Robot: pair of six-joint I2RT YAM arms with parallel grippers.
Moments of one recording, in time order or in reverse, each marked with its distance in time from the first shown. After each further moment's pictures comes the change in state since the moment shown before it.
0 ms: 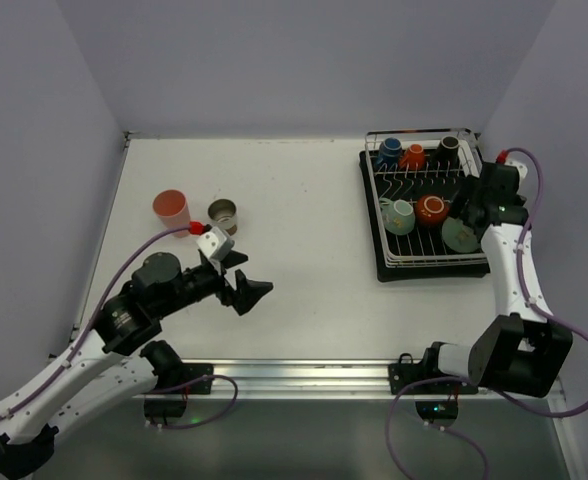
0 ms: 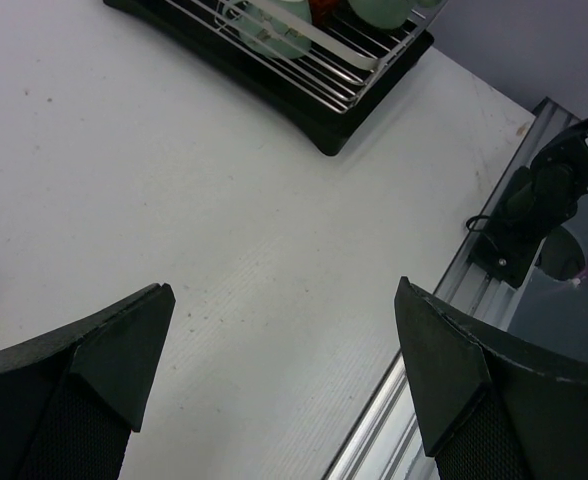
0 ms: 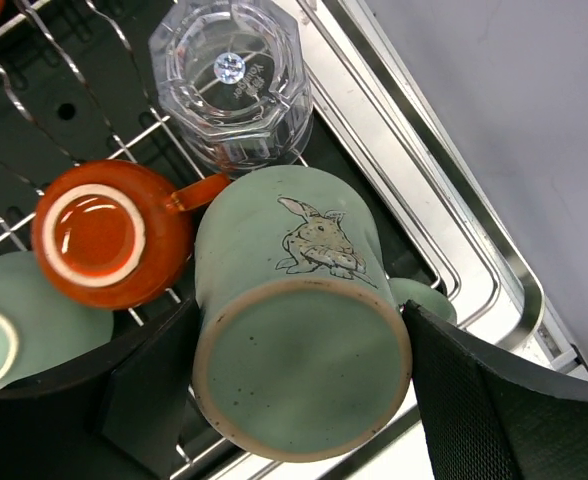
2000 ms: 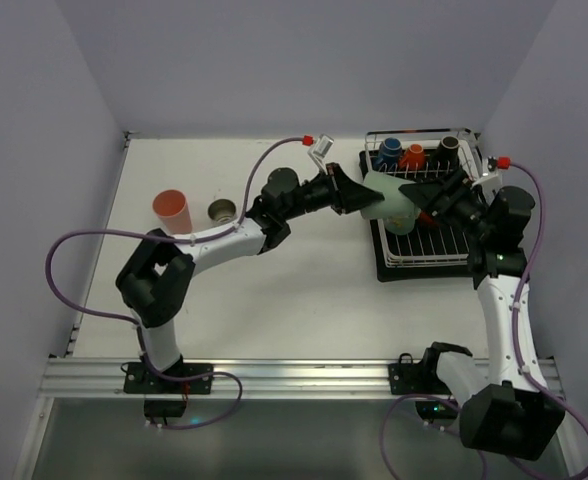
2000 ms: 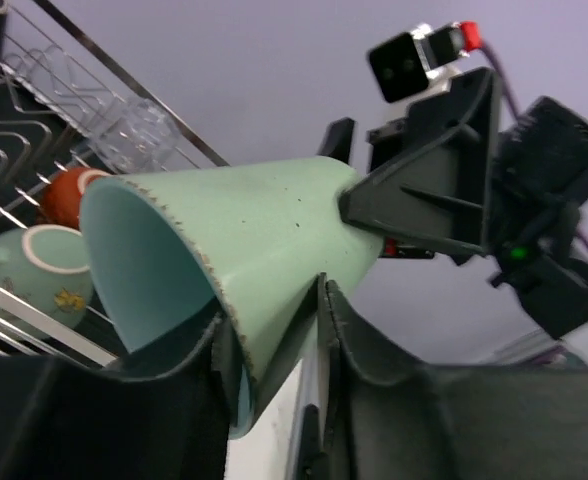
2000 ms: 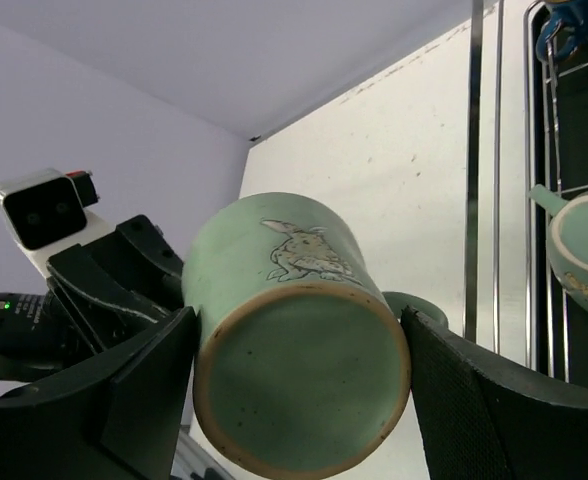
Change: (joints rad) left arm 0.012 1.257 0.595 1.042 0.282 -0.656; right arm 0.005 -0.336 -0.235 0.463 -1.009 0.561
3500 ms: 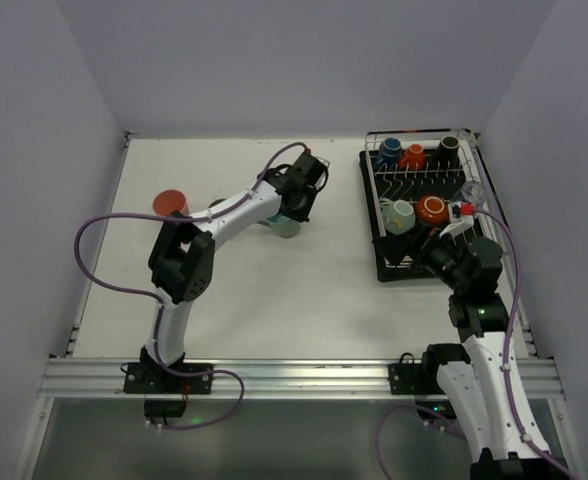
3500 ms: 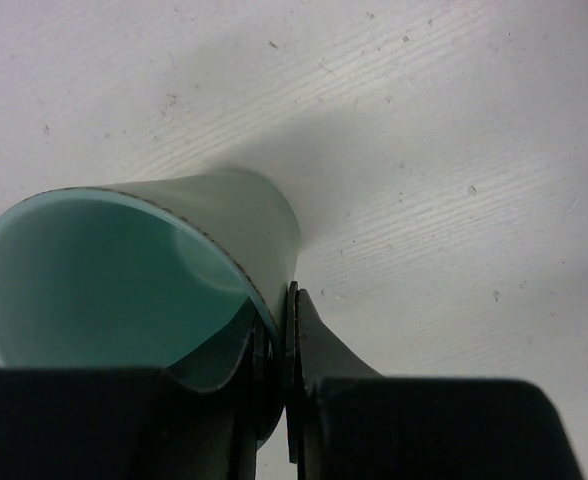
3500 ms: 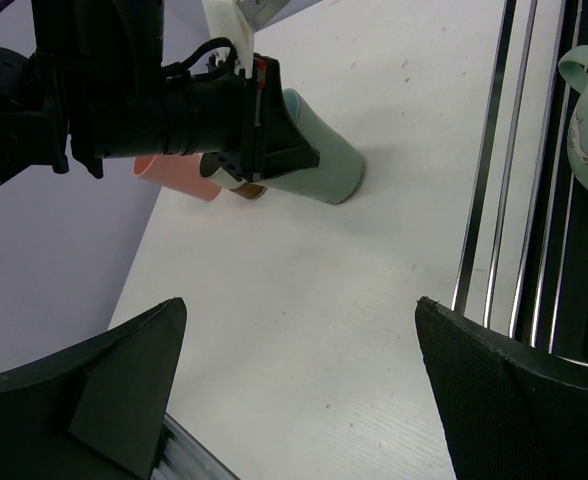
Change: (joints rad) left arm 0.090 0.246 0.472 -1.412 -0.645 0.625; right arm 0.211 -0.370 -0.325 -0.051 0.143 -0.173
